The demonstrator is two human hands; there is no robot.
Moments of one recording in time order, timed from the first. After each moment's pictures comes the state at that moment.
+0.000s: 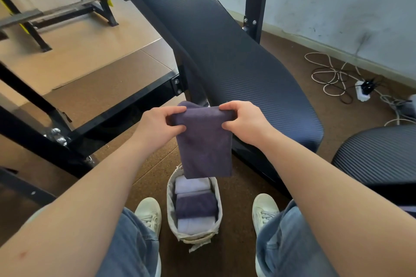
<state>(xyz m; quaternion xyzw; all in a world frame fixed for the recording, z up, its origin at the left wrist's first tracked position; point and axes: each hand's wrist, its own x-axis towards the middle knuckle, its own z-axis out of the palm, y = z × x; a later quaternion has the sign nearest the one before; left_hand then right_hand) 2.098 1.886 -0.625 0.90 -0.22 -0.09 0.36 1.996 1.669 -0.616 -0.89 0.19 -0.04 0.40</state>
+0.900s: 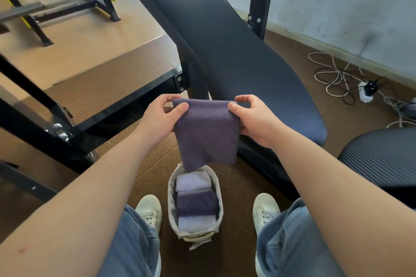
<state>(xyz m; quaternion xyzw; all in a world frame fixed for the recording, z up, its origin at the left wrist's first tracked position) 2.094 1.876 -0.615 0.82 -0.10 -0.15 0.54 2.000 1.667 -0.616 -0.69 0.29 -0.01 0.66</state>
